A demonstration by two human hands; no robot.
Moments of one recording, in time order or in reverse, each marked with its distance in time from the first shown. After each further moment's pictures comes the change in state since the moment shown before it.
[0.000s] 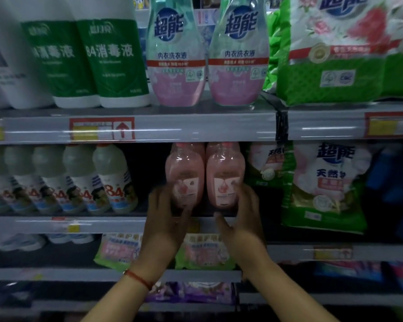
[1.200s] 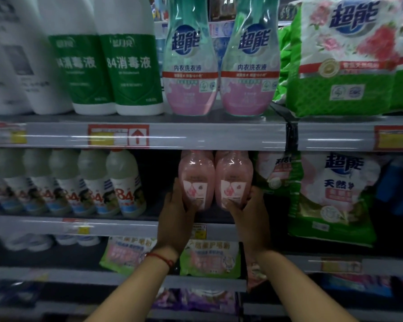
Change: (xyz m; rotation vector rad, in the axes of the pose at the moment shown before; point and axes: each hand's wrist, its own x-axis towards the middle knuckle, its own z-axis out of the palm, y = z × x) left_hand 0.029 -0.014 0.020 0.052 -0.099 -0.246; right_hand 0.051 0.021 0.018 0.132 0.115 0.230
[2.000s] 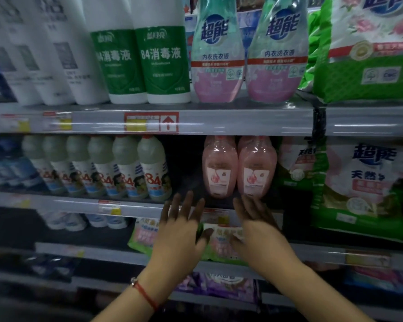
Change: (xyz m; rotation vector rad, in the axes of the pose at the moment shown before) left_hand -0.075 0.003 -0.071 0.795 -0.280 0.205; right_hand -0.082 -0.053 -0.027 -0.850 -0.634 -0.291
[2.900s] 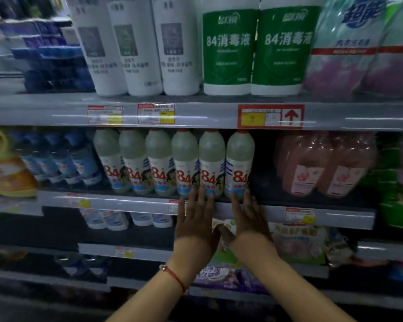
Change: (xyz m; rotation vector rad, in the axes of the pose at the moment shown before) left_hand 0.000 -0.188 0.050 0.005 0.077 0.066; right_hand 0.082 -0.192 0.106 0.183 0.185 0.044
